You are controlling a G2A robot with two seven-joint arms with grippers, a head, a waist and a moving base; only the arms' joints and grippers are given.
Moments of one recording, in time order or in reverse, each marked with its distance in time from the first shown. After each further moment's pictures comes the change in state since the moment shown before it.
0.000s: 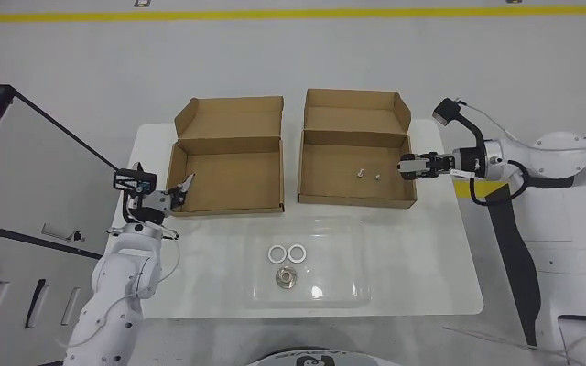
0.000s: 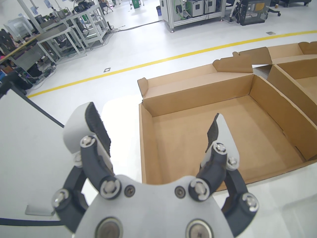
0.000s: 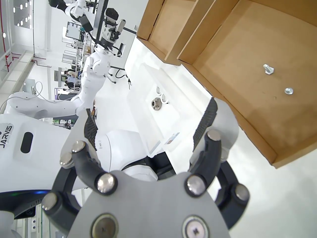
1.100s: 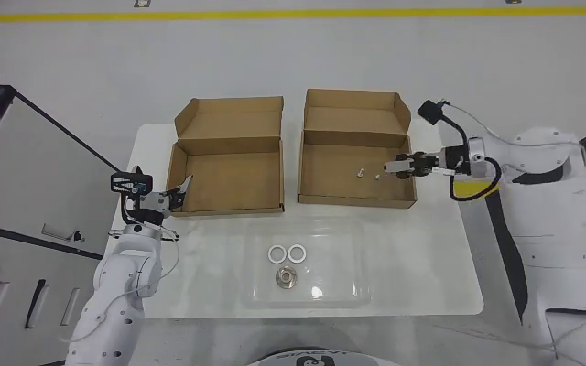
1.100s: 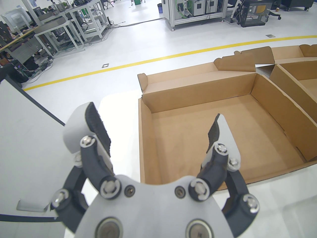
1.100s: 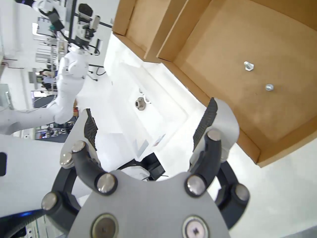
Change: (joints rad) left arm -0.036 -0.004 0.004 0.116 -0.099 0.011 0.084; right arm 0.019 -0.029 -0.013 -0.003 -0.103 0.025 0.000
